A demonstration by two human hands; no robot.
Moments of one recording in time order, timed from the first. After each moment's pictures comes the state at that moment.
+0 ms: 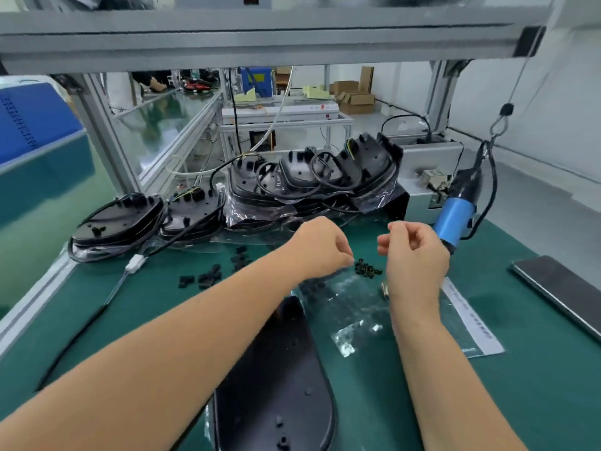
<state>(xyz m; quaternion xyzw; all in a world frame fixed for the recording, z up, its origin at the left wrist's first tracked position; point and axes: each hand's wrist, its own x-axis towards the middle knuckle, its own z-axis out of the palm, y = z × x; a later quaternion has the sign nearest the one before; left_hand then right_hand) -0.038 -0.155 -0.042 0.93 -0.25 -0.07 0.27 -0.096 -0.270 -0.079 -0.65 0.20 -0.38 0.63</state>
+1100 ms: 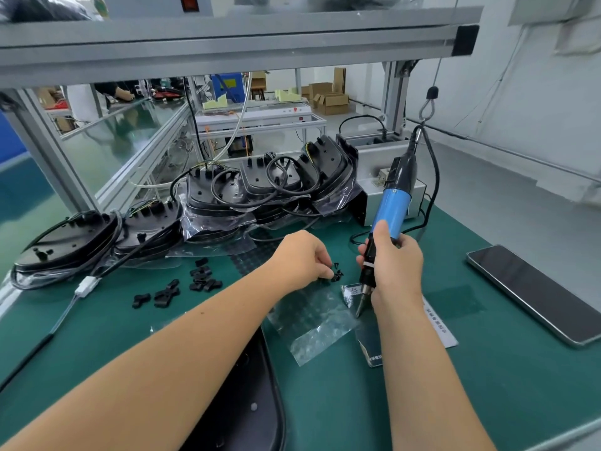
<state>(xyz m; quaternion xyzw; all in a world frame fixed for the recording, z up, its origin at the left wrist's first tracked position) -0.018 -0.200 -0.078 0.92 -0.23 -0.09 0.29 -0.083 -0.321 -0.090 -0.53 0.27 -0.29 0.75</state>
